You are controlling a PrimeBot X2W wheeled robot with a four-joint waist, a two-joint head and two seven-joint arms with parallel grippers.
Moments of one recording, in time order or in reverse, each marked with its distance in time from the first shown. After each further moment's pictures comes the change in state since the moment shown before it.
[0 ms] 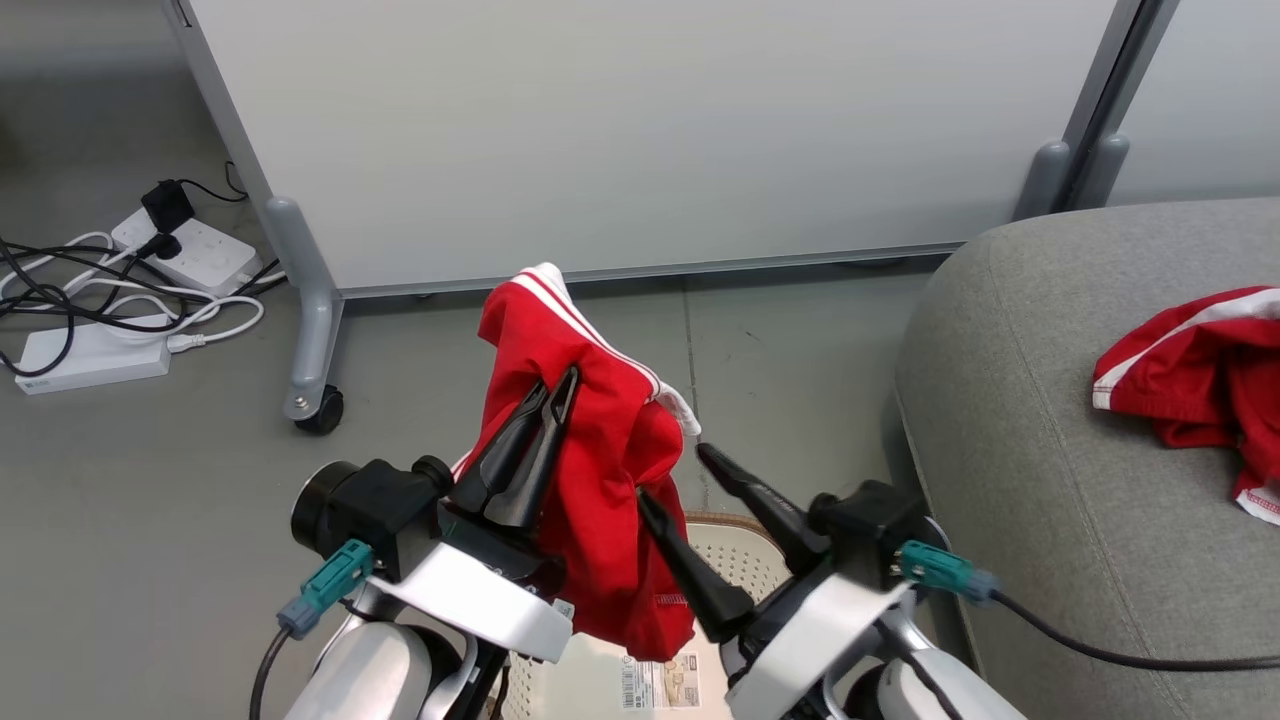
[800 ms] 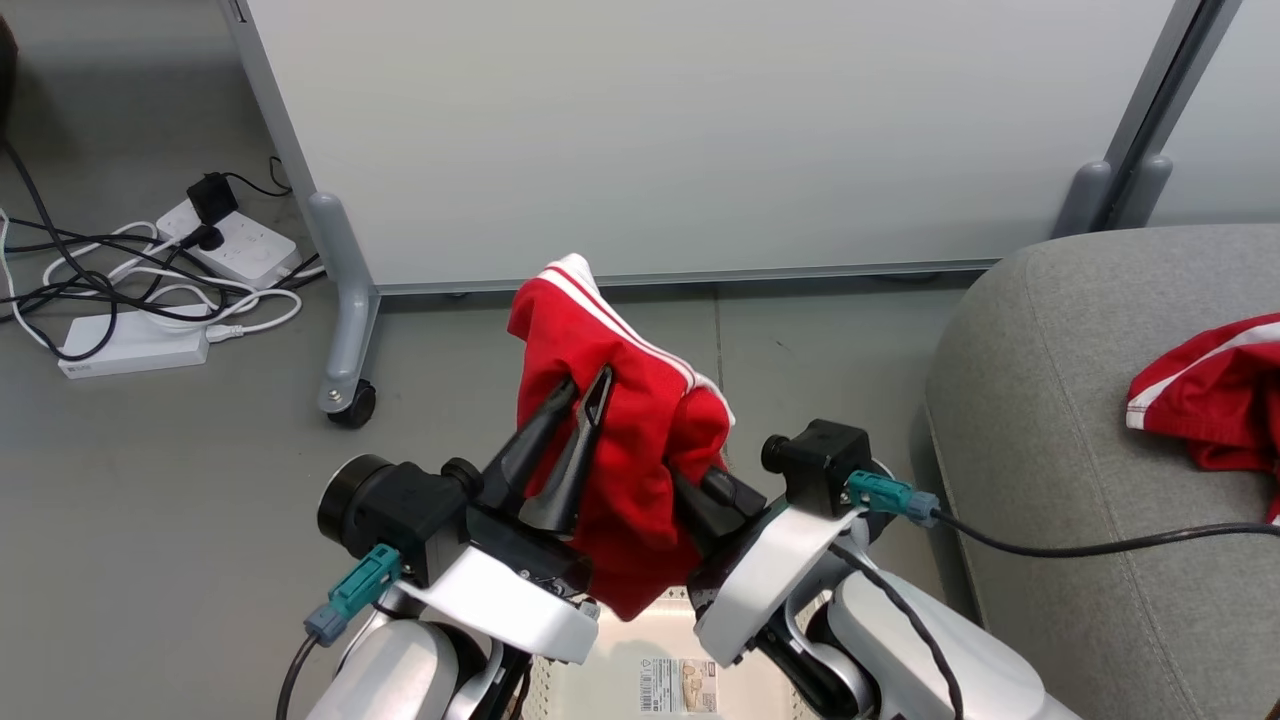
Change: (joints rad) left arm -0.019 -0.019 -0.048 0.011 0.010 0.007 -0.019; right arm -0.272 0.000 0.256 0.332 0.224 0.000 -0.156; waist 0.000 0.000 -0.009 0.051
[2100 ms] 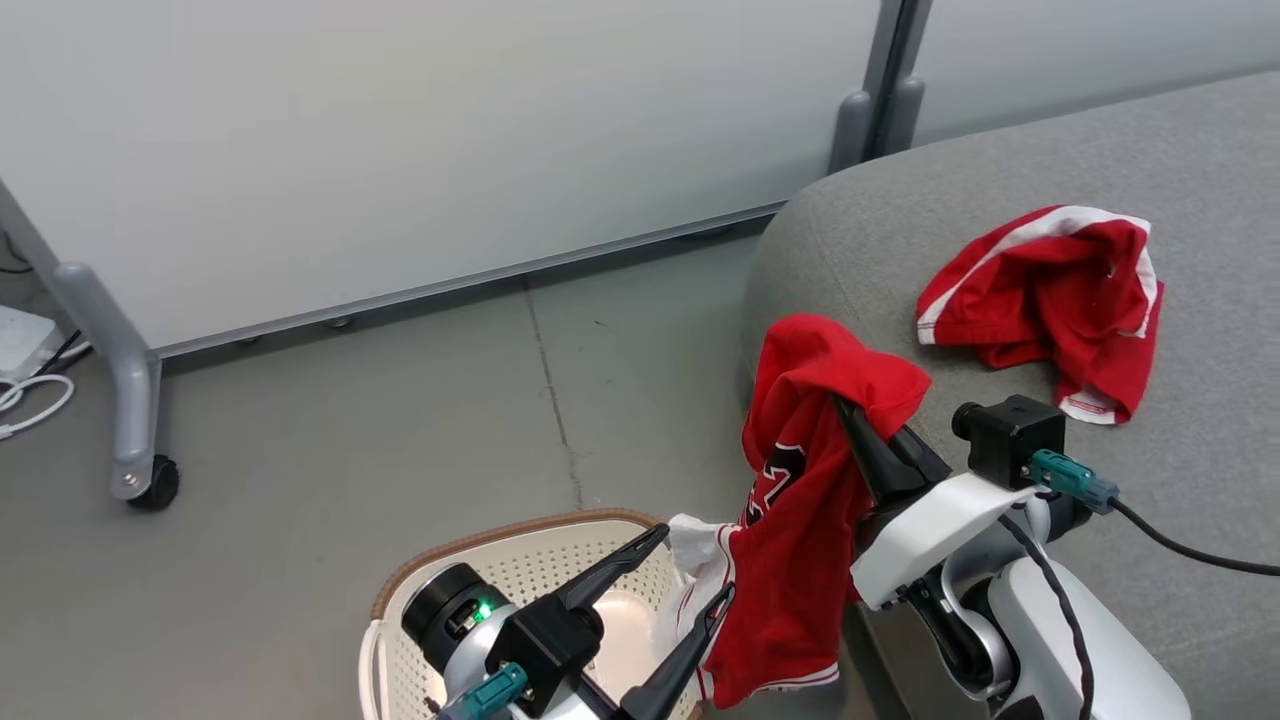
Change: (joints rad) left arm 0.084 0.106 -0.221 0.006 0.083 -0.050 0.087; right arm 0.137 -0.063 -0.415 -0.051 -0.208 0.000 0.074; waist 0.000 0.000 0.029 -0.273
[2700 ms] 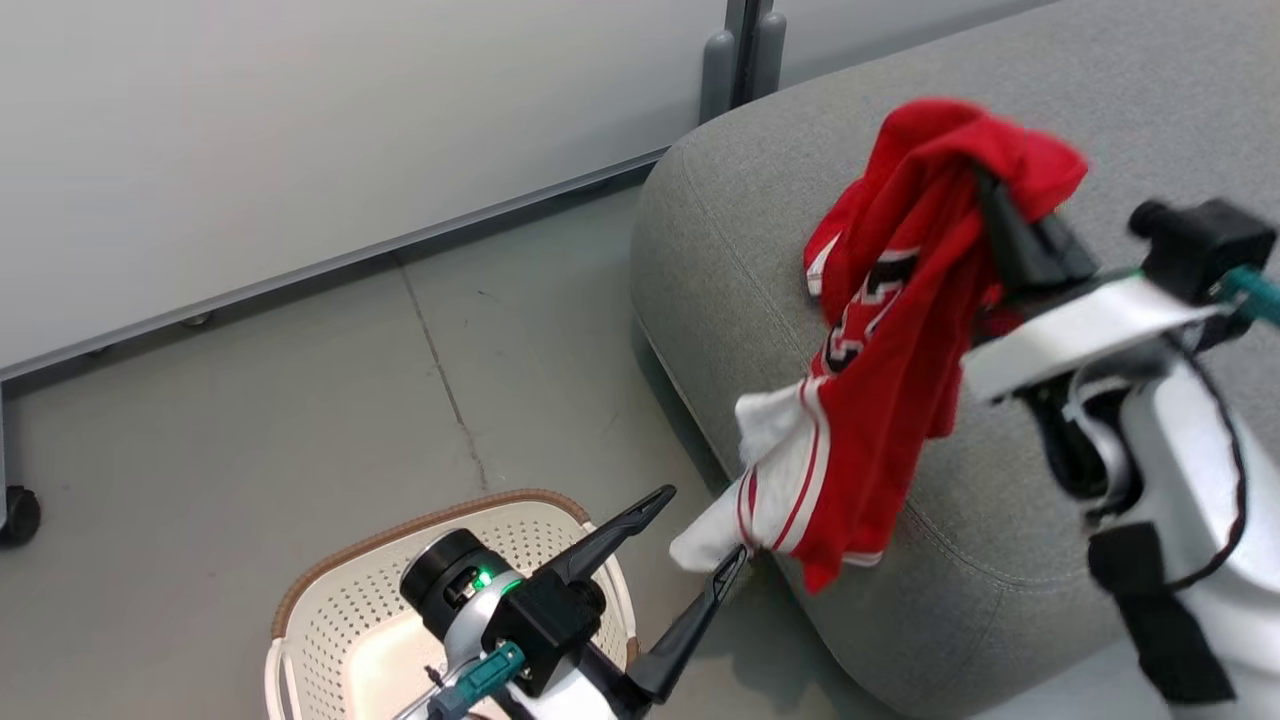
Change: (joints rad) left arm -0.029 -0.002 0.000 -0.053 0.000 0.022 0.002; right arm -0.189 -0.052 -0.167 -0.084 -0.008 0.000 0.010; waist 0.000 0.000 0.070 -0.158
